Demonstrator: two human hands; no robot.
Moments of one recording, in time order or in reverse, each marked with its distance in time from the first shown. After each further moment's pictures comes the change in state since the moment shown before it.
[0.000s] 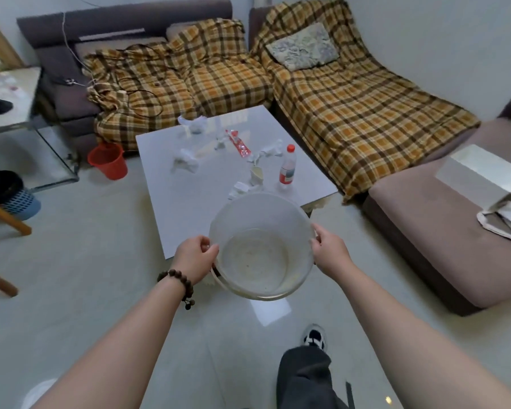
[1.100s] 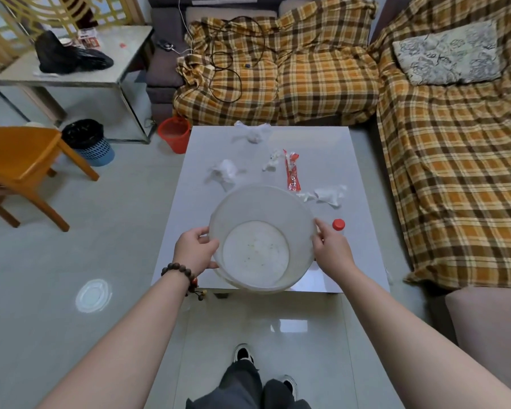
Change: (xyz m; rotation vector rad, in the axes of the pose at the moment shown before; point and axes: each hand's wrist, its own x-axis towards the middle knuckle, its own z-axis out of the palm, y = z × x) left_hand 0.238 0.115 0.036 -0.571 0.377 -0.381; right_hand 0.364 -0.081 -0.029 -0.009 -0.280 -0.309
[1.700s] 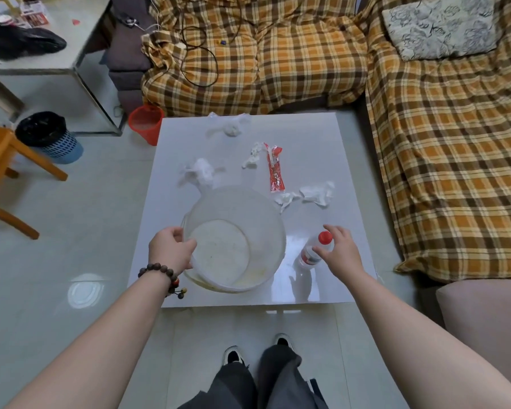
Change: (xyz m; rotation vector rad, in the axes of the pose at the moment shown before) left_hand 0.082 0.026 0.037 0.295 0.159 -0.027; right_hand 0.093 0.083 -0.022 -0.119 -0.029 0.159
